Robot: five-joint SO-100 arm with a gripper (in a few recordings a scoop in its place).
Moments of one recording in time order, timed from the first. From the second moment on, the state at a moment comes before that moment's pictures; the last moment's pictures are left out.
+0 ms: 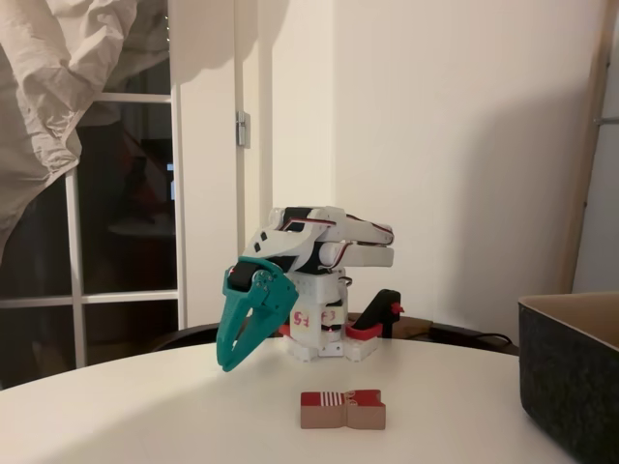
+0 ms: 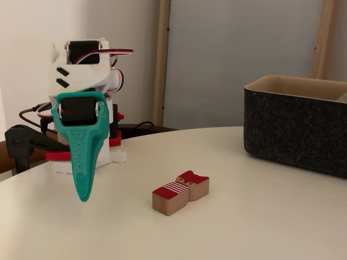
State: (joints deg) arm 48.3 191.5 179.5 59.7 84.7
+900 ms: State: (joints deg) arm 48.3 191.5 179.5 59.7 84.7
